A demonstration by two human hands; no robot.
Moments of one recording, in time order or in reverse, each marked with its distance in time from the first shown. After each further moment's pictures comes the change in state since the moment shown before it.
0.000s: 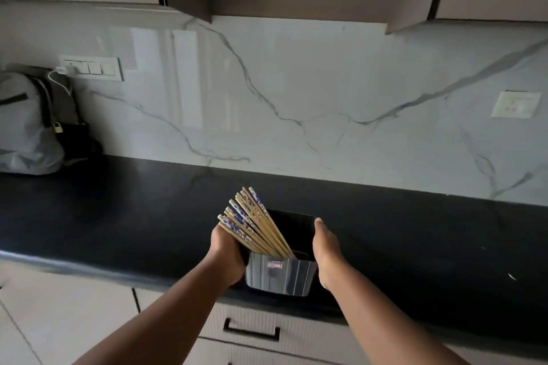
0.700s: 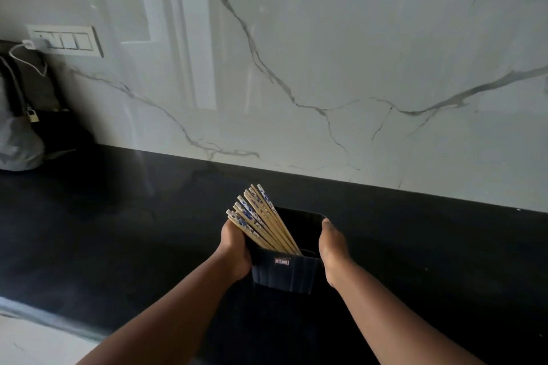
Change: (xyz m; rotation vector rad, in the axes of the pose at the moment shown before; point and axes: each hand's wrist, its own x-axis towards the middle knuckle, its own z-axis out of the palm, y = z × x) left_hand 0.174 0.006 0.030 0.091 0.030 -0.087; right_hand 0.166 -0.037 0.054 -0.052 -0.025 0.111
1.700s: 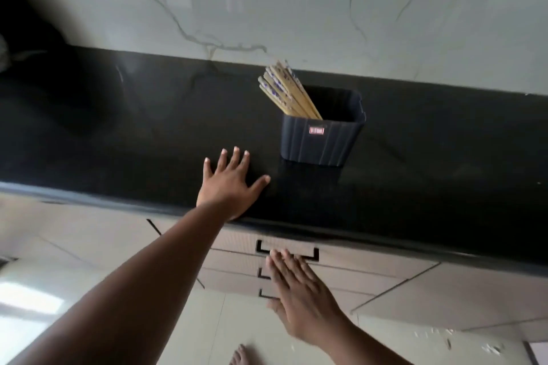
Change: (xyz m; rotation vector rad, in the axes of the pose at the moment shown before) left_hand -0.033 -0.068 -0.147 1.813 0.016 0.545; right_hand -0.144 0.292 0.035 -1.465 -0.197 -1.131
